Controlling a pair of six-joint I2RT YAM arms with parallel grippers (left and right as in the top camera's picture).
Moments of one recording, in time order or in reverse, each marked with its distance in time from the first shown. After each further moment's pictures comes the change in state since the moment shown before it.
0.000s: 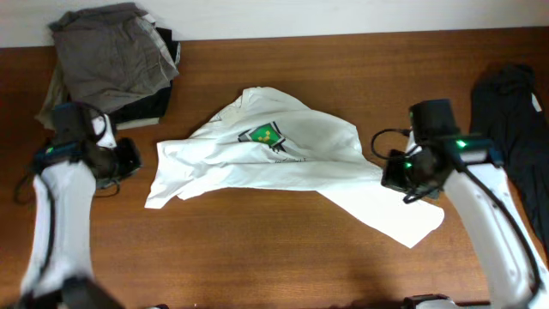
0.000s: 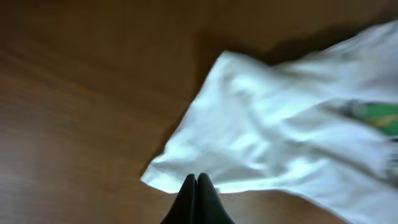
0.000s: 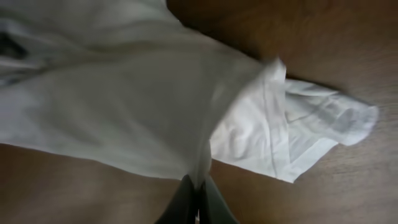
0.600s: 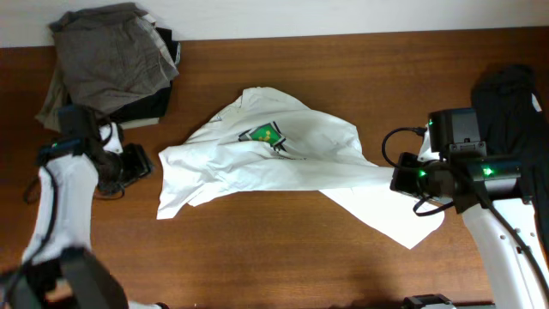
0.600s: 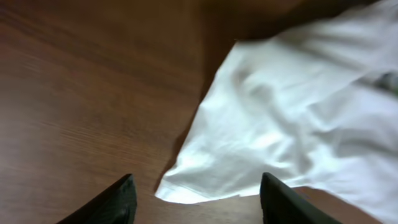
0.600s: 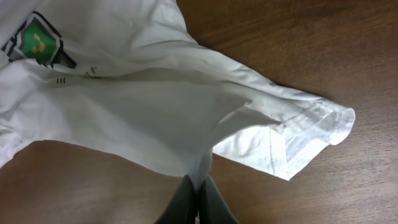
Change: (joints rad) left arm -0.002 0.121 0.000 -0.060 0.023 0.008; right arm 0.000 -0.146 0.022 -0.035 0.000 0.000
